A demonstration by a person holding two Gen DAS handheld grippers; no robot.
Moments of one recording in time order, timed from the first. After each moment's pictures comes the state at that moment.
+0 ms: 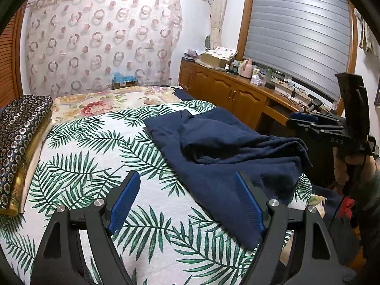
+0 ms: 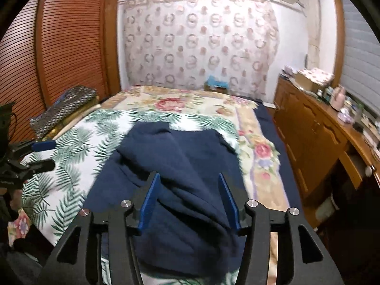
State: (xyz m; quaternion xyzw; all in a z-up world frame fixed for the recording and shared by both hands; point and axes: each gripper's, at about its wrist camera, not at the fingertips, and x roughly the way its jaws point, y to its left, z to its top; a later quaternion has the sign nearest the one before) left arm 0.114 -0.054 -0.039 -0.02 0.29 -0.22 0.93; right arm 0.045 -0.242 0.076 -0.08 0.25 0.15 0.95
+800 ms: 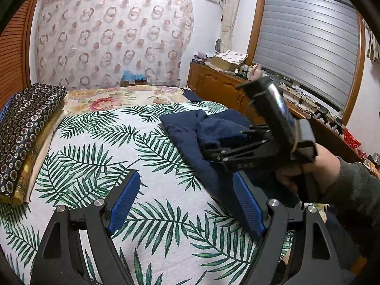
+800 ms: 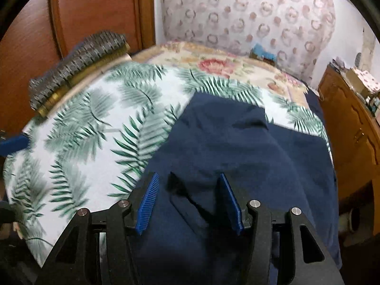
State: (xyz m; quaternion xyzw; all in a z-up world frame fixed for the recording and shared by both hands) left arm 0.113 -0.031 -0.049 -0.04 0.30 -0.20 0.93; right arm 0.176 -0.126 0.019 -0.15 0.38 0.21 0.89
